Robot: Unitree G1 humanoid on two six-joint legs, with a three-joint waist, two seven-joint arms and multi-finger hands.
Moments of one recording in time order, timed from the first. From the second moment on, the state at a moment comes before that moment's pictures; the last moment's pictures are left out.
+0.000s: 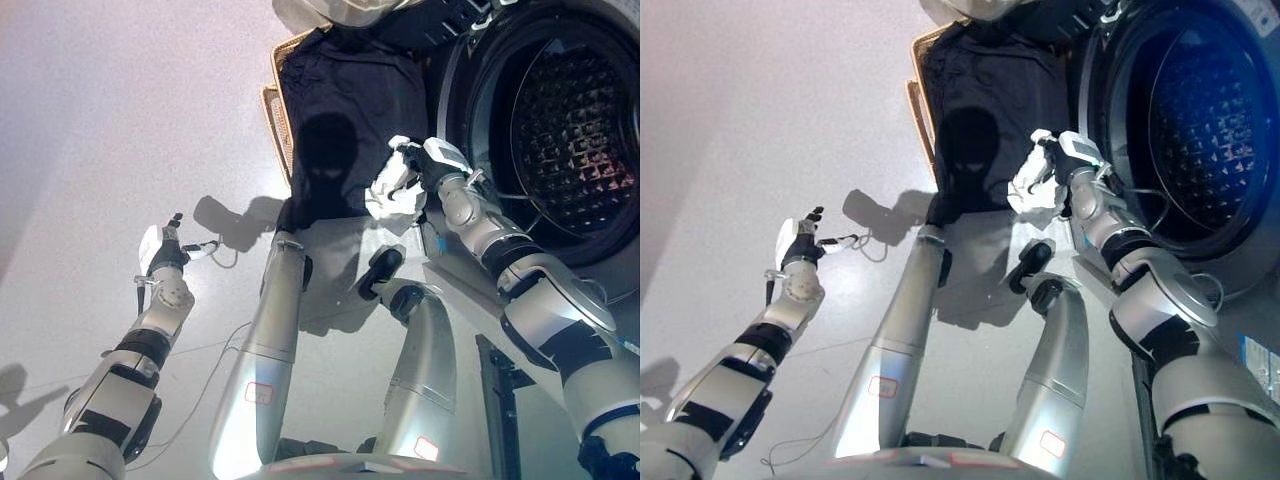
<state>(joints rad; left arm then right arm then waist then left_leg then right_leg) -0.53 0.52 -0.36 0.94 -0.12 -0.03 0.48 -1.09 -0.53 0.80 1.16 -0.09 -0.07 -0.15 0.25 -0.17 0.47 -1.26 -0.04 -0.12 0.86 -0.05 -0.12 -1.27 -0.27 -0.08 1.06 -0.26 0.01</state>
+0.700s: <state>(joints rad) -0.49 0.52 -0.35 0.89 -0.12 -0.05 0.47 -1.13 -0.53 0.80 1.24 -0.17 -0.06 -0.15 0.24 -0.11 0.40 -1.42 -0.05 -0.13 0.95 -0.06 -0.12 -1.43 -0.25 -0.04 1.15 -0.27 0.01</state>
